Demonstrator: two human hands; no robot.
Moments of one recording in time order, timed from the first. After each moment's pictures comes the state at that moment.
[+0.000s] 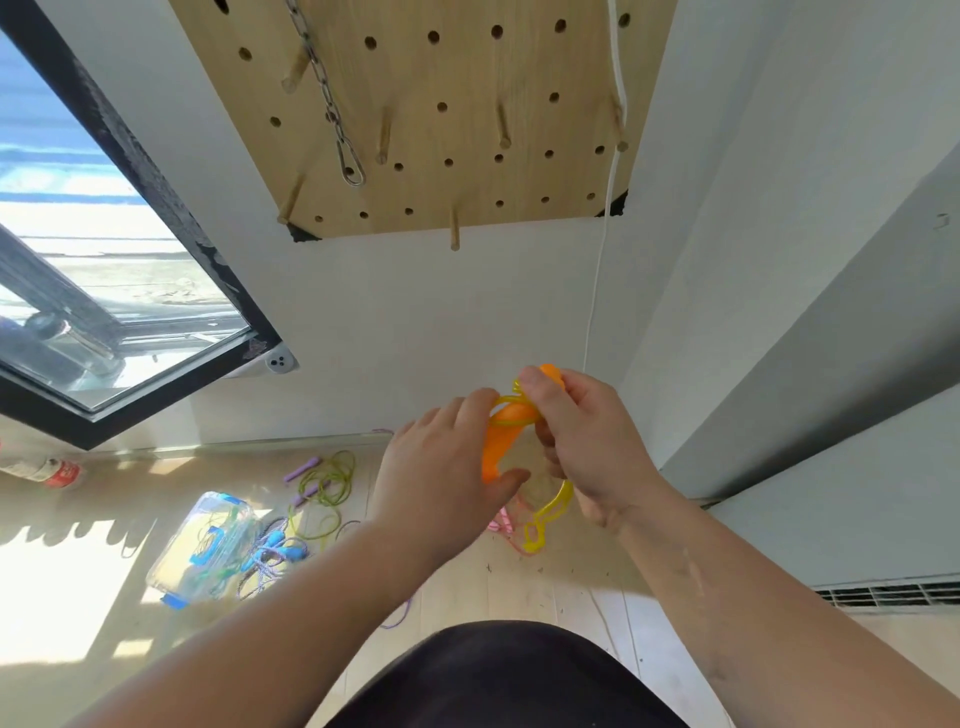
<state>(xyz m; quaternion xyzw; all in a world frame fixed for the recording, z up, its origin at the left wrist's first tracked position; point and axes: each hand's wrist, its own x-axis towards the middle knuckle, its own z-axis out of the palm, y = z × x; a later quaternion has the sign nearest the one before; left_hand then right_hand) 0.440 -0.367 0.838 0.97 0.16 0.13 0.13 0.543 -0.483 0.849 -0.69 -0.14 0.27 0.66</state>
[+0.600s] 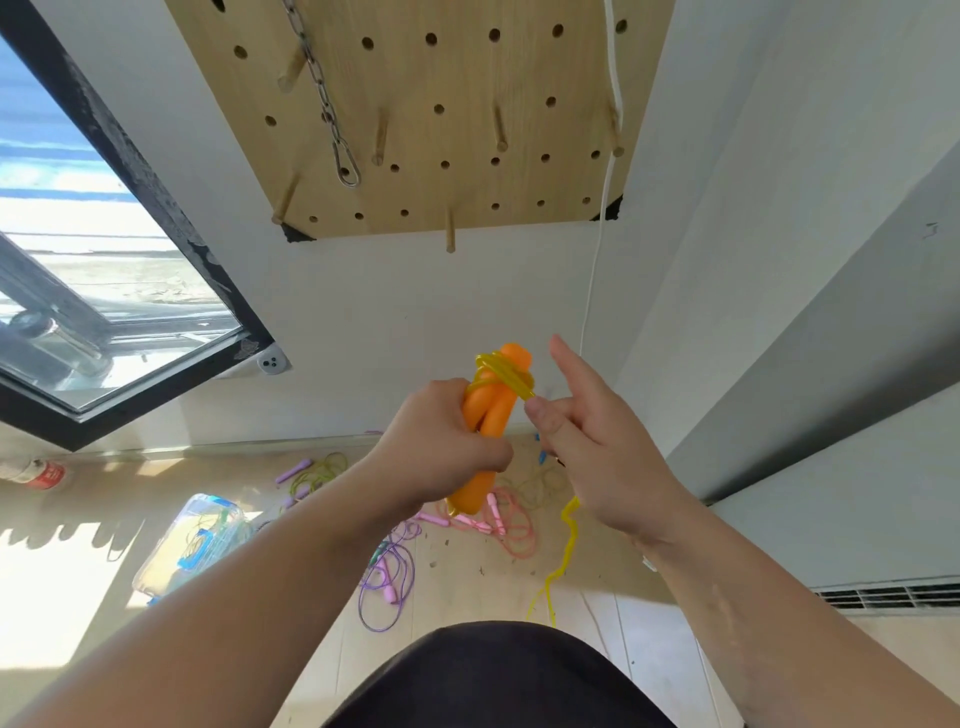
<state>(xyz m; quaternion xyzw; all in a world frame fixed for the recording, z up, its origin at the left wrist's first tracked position) 0.468 -0.345 0.860 0.82 0.28 -0.02 0.50 0.542 -0.507 0.854 -0.76 -0.28 0.22 0.55</state>
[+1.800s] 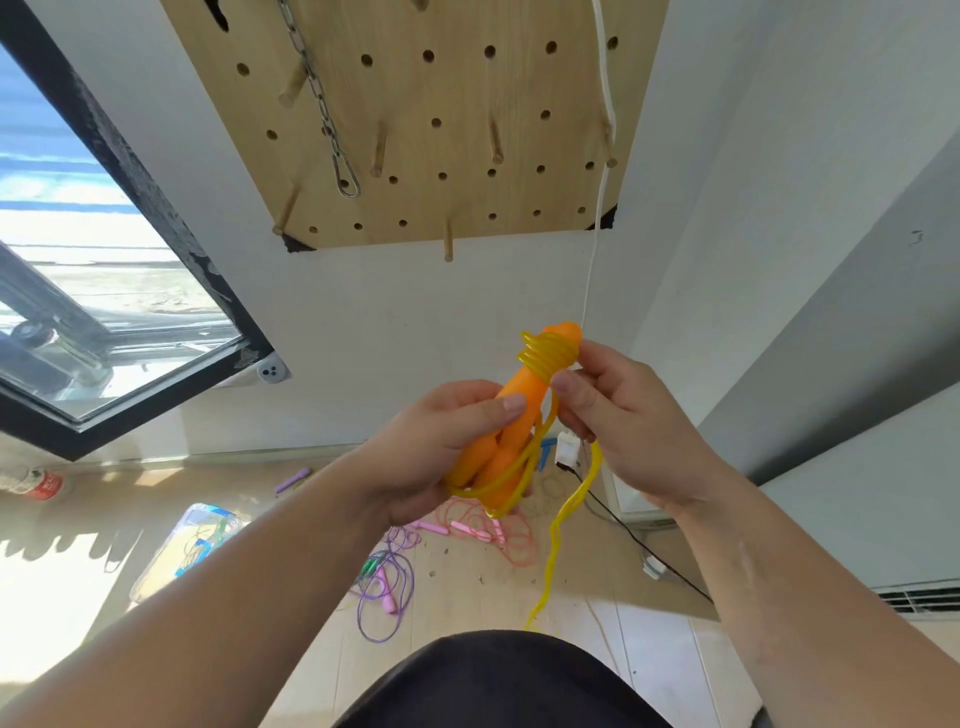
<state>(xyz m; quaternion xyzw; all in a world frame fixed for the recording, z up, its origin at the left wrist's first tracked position) 0.461 -0.350 0.880 0.58 0.16 -0.09 0.80 0.573 -0.516 0.870 -0.65 -0.34 0.24 0.63</state>
